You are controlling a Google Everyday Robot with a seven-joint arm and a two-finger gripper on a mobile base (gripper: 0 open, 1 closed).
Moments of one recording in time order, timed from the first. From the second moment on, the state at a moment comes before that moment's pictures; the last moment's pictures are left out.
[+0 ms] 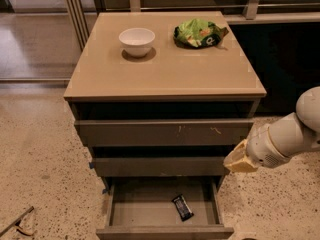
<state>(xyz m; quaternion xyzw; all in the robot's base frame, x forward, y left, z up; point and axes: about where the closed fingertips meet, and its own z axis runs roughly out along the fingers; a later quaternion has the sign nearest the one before) 0.441 -0.200 0.705 -0.54 0.79 0.18 0.20</state>
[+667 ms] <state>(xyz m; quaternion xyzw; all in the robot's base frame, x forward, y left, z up) 0.462 -0.209 0.613 -0.53 0.80 0.15 0.24</state>
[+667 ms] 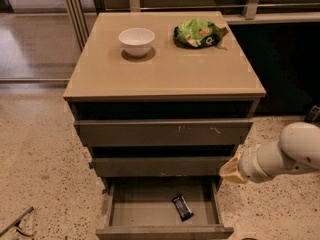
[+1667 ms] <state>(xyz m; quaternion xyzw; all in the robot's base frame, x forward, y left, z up) 0.561 -0.233 0.481 -0.46 0.80 0.18 0.35</state>
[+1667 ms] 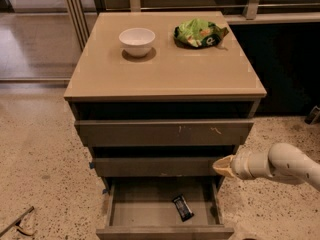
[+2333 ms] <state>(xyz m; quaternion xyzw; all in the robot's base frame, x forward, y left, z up) 0.542 -0.209 0.453 -0.44 0.80 0.22 0.33</state>
